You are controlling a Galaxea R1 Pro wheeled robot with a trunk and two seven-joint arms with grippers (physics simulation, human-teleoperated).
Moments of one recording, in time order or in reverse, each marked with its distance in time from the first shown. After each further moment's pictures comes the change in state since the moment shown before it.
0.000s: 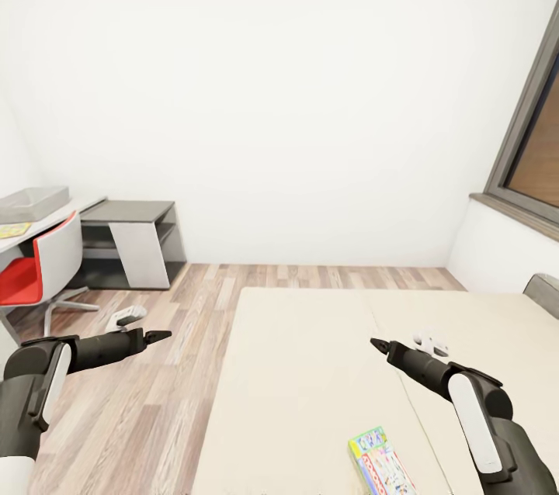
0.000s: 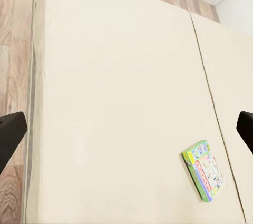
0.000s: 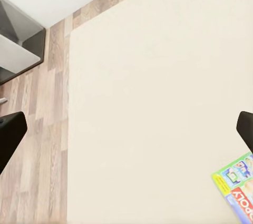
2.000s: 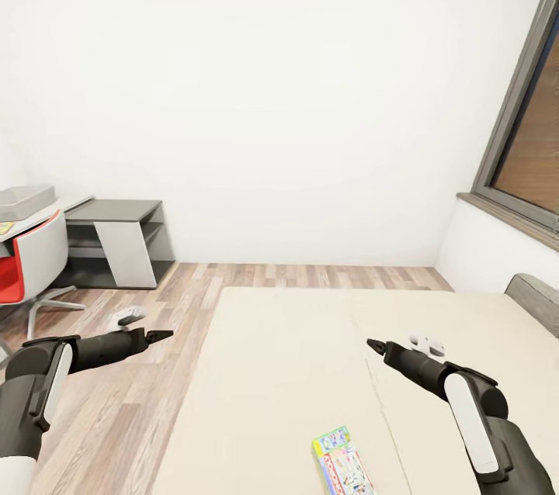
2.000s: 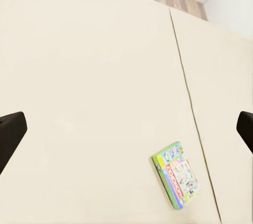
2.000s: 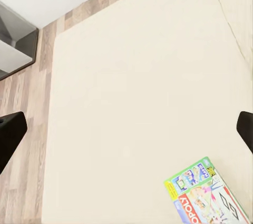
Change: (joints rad) left arm 0.000 -0.005 0.000 0.000 0.004 -0.002 -0.015; right arm 0.000 0.002 0.020 0.002 0.000 -0.002 -0.003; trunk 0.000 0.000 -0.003
